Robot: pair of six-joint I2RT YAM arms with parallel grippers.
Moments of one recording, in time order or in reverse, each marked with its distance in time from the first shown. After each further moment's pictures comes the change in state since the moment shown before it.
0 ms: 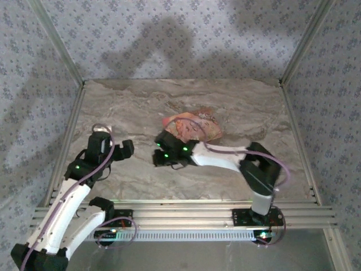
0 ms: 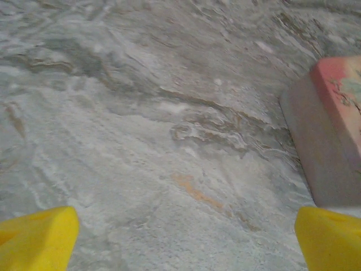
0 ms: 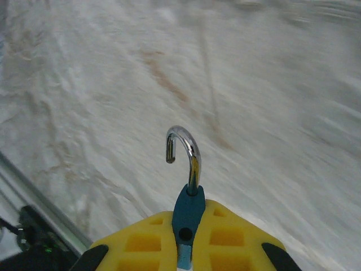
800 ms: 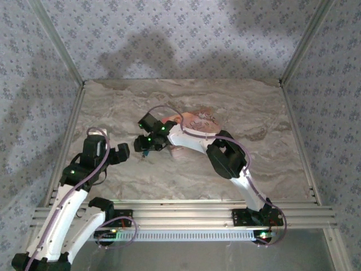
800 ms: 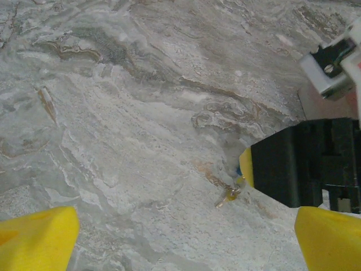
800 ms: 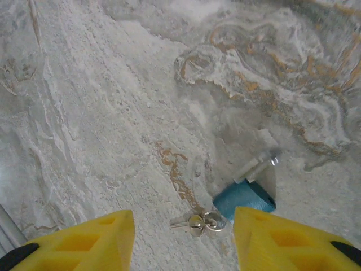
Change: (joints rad) left arm 0.030 -0.043 0.004 -0.080 -0.006 0.015; right arm -0.087 0.377 0.542 -0.267 -0.089 -0.164
